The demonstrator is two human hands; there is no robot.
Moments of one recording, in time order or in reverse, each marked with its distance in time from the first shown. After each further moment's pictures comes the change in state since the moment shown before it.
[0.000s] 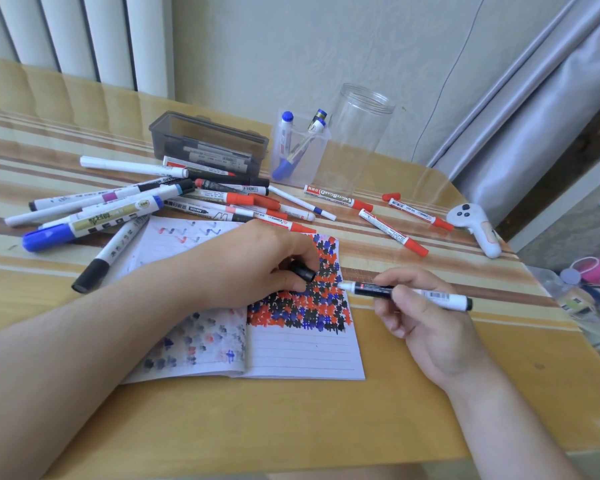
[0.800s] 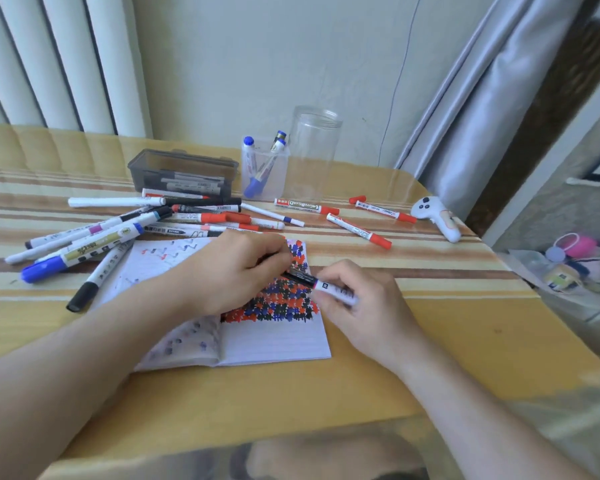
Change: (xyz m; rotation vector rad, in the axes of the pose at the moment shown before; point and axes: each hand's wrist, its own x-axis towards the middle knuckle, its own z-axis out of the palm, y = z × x) left_hand -0.006 0.043 -0.003 -0.091 0.111 -0.053; right_hand -0.009 0.005 0.015 -0.928 0.074 -0.512
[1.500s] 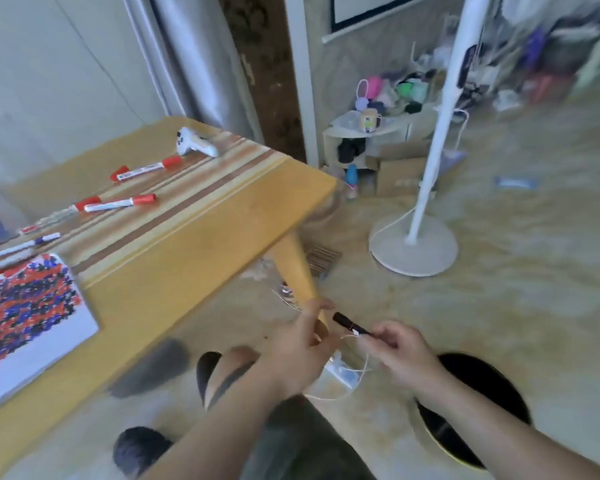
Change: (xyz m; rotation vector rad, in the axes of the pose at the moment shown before) left_hand -0.066 0.206 0.299 -0.226 -0.634 0.025; right_hand -0.402 0.038 -0.078 0.522 0.406 1.246
